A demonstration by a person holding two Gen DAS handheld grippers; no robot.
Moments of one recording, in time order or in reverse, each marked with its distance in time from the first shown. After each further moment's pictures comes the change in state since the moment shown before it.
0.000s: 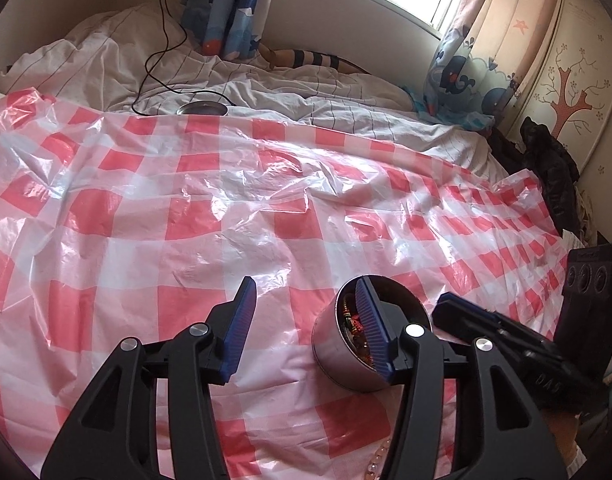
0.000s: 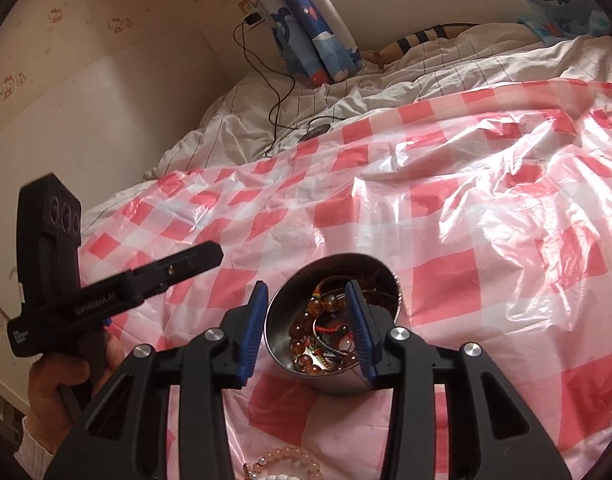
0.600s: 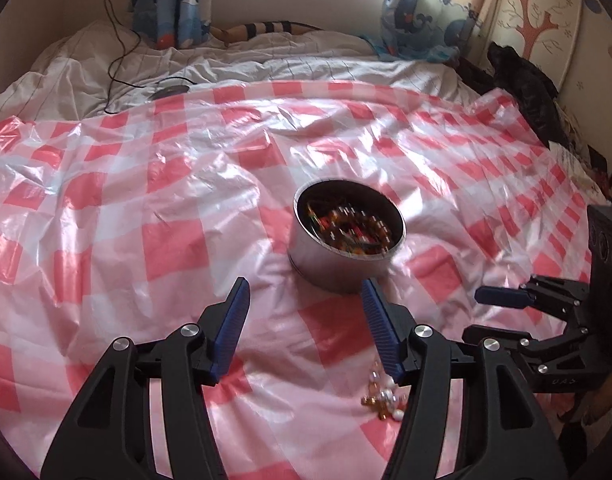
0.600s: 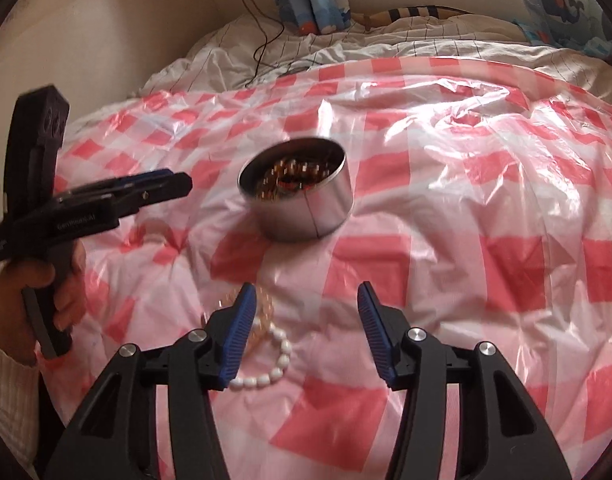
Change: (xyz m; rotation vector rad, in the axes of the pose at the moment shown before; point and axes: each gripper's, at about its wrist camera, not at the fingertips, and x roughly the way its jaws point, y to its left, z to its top) left arm -0.025 -0.034 -0.066 0.245 0.135 -0.003; right arm -0.052 0.011 -0.095 -0.210 0.244 -0.205
